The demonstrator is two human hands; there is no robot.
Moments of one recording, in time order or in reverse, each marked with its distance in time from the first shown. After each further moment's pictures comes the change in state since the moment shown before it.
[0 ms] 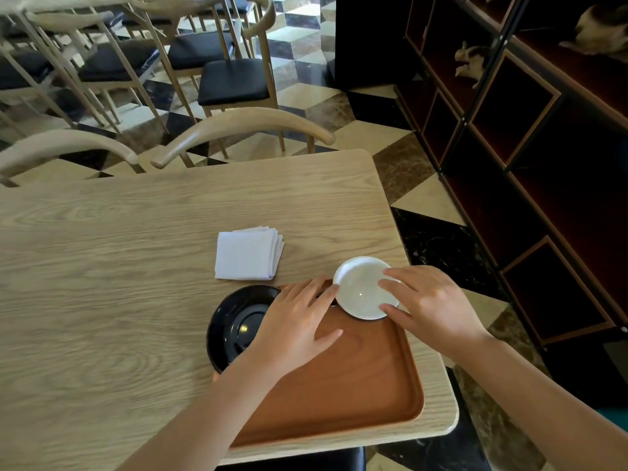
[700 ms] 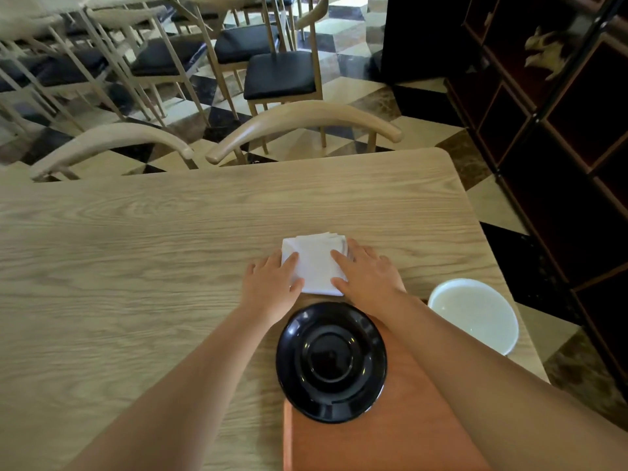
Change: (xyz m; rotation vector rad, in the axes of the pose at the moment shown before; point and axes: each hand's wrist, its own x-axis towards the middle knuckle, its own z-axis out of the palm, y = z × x) left_hand 0.005 -0.172 0.007 0.145 -0.279 -0.537; right_hand 0.166 -0.107 0.118 -0.021 -0.582 0.184
